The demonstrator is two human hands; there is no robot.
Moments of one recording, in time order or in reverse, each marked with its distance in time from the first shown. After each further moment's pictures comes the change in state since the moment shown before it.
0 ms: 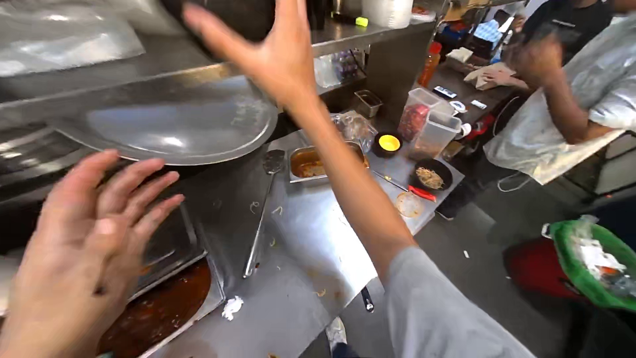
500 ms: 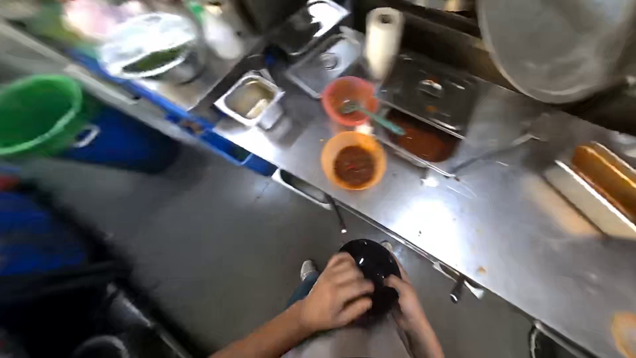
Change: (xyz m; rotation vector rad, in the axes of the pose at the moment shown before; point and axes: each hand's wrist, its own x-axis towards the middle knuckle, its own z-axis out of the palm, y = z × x) left_hand -0.505 -0.020 0.030 0.664 0.369 -0.212; right_hand -0.530 -0.281 -0.092 0.567 -1.190 1.794
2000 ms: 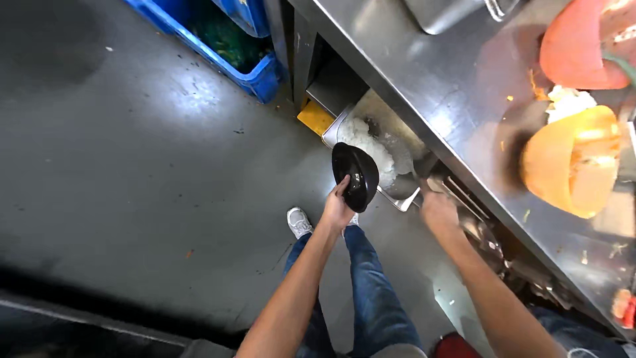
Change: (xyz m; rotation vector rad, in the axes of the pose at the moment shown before) left_hand -0.163 -0.452 -0.046 -1.952 0.744 -1.318; right_hand 0.317 0.137 0.262 -2.108 0.372 0.368
